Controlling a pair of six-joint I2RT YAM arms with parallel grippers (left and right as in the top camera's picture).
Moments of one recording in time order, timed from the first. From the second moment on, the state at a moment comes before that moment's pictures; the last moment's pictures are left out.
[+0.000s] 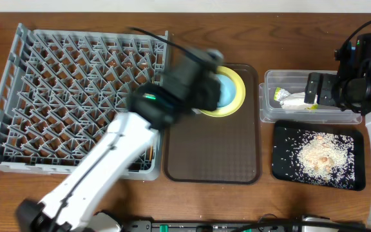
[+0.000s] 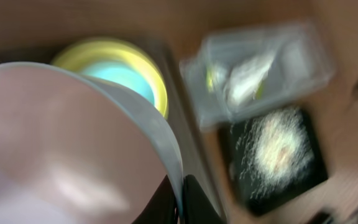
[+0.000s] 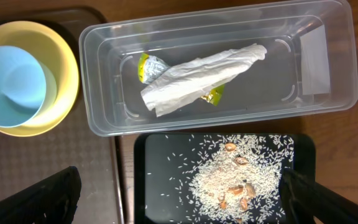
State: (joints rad) left arm -0.61 1.52 1.48 -0.76 0.22 -0.43; right arm -0.10 1.44 1.55 -1.23 0.00 0.07
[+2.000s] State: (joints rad) left arm 0.51 2.11 1.49 -0.39 1.35 -0.59; right arm -0.10 1.44 1.55 -1.23 0.00 0.07
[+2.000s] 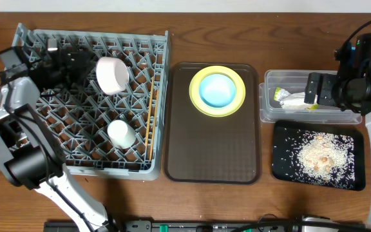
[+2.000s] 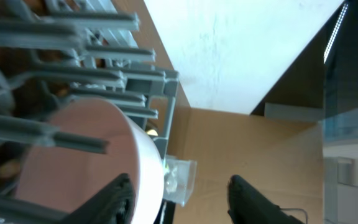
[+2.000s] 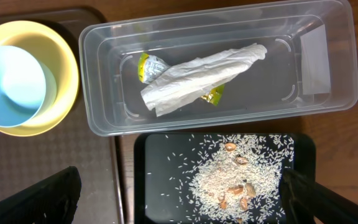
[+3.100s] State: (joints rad) left arm 0.06 1.83 1.48 -0.76 0.11 -0.33; right arm -0.10 1.44 1.55 -1.23 0.00 0.07
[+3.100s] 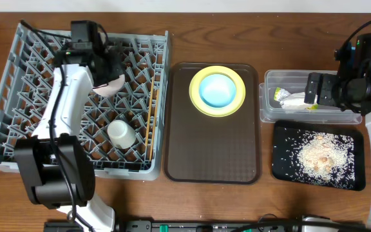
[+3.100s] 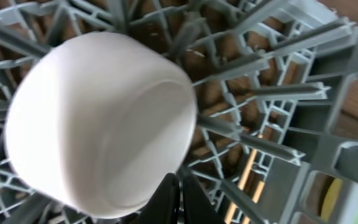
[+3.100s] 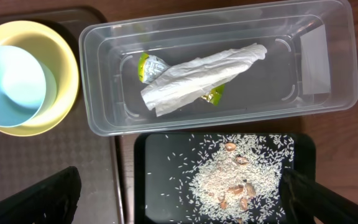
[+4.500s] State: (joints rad) left arm -0.74 2.08 1.48 -0.33 0.00 -0.30; right arm -0.10 1.44 1.55 -1.23 0.00 0.07
